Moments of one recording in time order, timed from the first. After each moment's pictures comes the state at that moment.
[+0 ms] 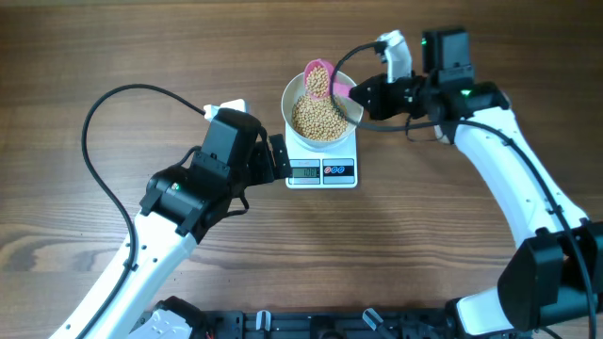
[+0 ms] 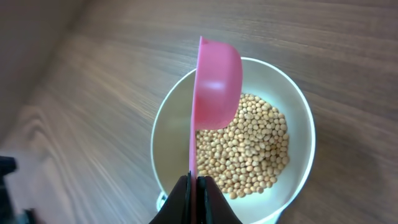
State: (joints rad) left arm -0.50 1.20 1.06 -0.78 -0.09 -0.63; right arm 0.22 1.66 1.32 -0.52 -0.59 0.03
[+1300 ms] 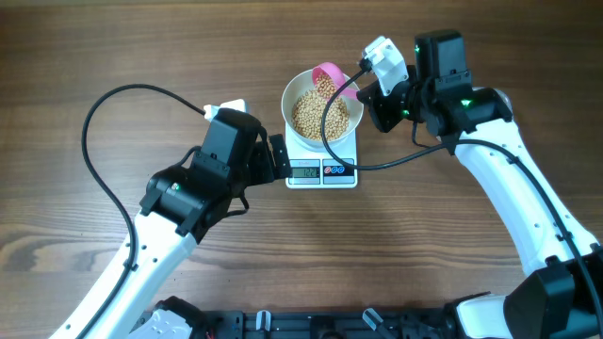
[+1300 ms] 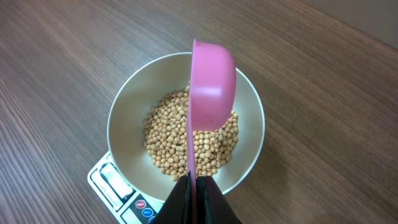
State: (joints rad) left arm -0.50 1.20 1.06 -0.78 -0.09 -0.63; right arm 0.27 1.58 1.32 -0.59 -0.39 -0.32
